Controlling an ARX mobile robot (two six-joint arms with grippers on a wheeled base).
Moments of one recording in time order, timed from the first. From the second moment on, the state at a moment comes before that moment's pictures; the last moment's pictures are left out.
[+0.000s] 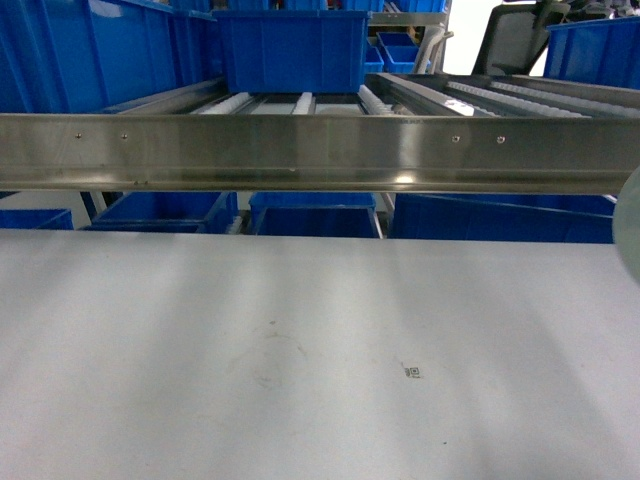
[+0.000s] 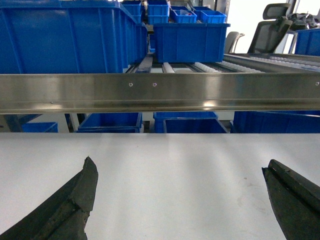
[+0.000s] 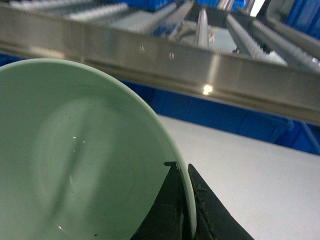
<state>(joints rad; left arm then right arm) 0.00 0.01 0.01 0.00 0.00 0.00 -0.11 1.15 0.39 0.53 -0.28 -0.18</state>
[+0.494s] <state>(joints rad) 0.00 0.01 0.01 0.00 0.00 0.00 -0.15 0.31 0.21 0.08 -0.34 -0.02</state>
